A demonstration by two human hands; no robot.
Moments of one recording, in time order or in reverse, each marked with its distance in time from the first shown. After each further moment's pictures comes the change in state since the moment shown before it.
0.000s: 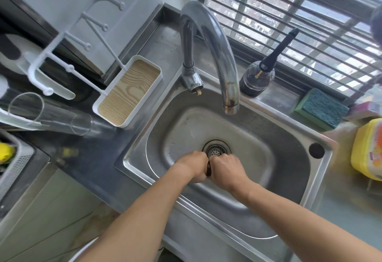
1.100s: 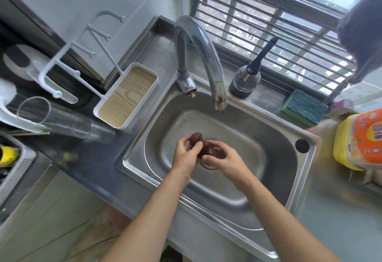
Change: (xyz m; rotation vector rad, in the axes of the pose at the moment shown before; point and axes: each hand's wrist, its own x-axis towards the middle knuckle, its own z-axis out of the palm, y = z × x) left_hand -0.015 0.015 0.011 -1.727 0.504 -0.155; right_hand -0.023 0.014 -0.007 1.376 0.163 0.217
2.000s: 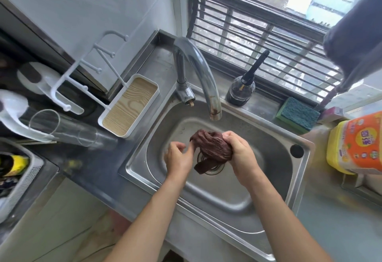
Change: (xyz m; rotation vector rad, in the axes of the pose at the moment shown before) left_hand -0.011 0.029 -0.008 0.704 0.268 0.190; right_hand -0.005 -0.060 -0.017 0.388 0.126 -0.078
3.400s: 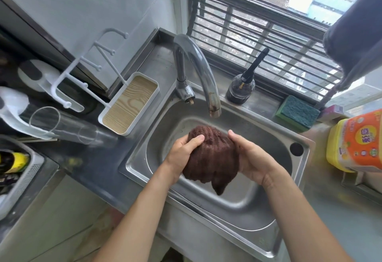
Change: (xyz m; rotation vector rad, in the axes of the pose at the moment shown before) left_hand -0.021 0.035 -0.030 -0.526 -0.560 0.036; right_hand -0.018 -0.034 -0.027 0.116 -0.253 0.476
